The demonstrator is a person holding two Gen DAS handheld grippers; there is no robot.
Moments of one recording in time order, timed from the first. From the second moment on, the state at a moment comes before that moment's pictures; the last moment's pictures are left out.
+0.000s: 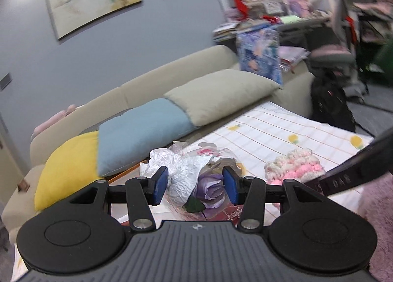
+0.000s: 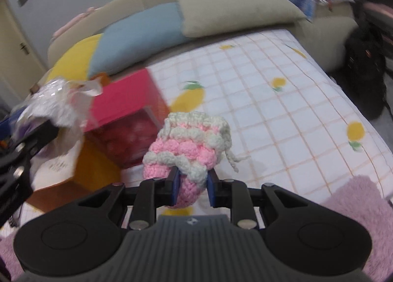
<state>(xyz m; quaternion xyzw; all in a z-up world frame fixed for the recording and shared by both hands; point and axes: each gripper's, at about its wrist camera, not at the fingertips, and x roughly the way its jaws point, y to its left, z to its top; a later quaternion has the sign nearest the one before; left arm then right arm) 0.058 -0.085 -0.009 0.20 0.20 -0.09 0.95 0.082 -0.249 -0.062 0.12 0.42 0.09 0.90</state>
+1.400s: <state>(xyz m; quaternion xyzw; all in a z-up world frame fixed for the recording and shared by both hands) 0.218 0.090 -0.054 0.07 0.34 -0.06 0.94 0.268 0.019 -0.070 -0.28 0.39 0.25 0.84</state>
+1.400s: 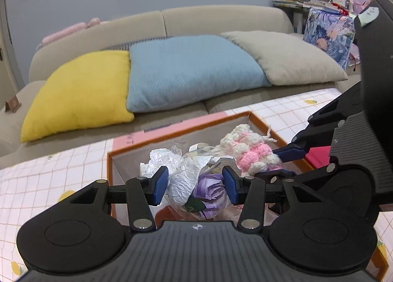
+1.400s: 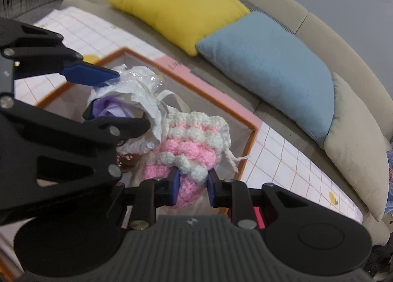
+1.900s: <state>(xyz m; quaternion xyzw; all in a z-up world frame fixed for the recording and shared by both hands) 0.226 0.102 -0.073 0.03 0.39 -0.04 0.92 0.284 0.033 -0.100 -0.32 0.41 0.25 0.82</state>
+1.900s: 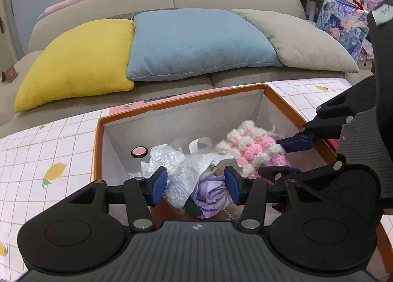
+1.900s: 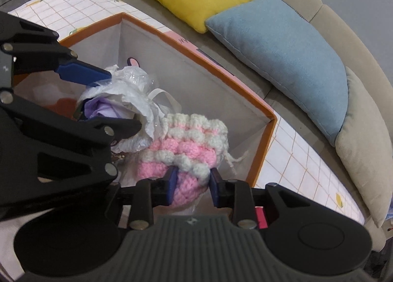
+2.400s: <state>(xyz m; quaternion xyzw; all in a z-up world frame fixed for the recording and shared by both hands) 0.196 0.110 -0.007 -0.01 0.34 -0.02 0.94 0.253 0.014 -0.031 -0.32 0.37 0.25 0.84</state>
